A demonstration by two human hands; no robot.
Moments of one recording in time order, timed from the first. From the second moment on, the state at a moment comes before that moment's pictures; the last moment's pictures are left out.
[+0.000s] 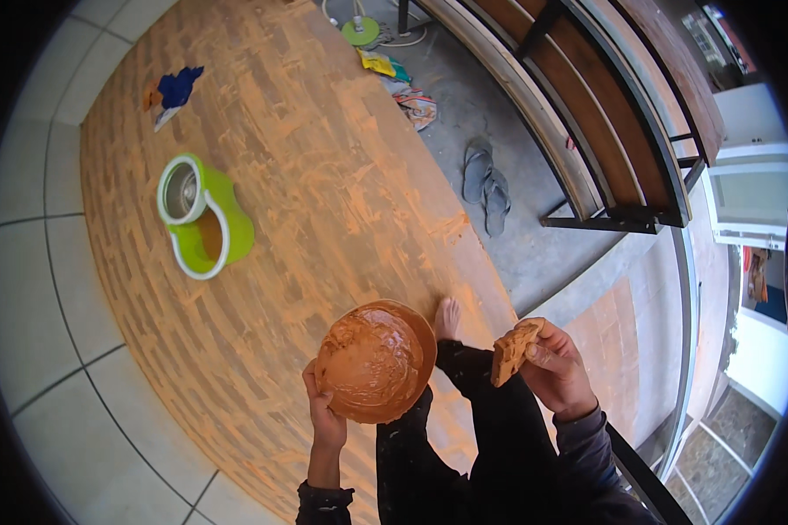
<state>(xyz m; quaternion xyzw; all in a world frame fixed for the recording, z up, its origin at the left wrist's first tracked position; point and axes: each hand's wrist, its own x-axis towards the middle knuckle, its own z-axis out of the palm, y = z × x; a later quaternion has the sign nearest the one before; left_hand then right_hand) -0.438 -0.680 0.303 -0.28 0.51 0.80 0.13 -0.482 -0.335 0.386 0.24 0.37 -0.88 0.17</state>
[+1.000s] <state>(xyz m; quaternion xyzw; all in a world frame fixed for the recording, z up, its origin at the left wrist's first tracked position) -1.037 -0.576 -0.148 -0.26 0.61 0.71 0.24 -0.725 -0.169 -0.162 0.31 0.62 -0.72 0.09</state>
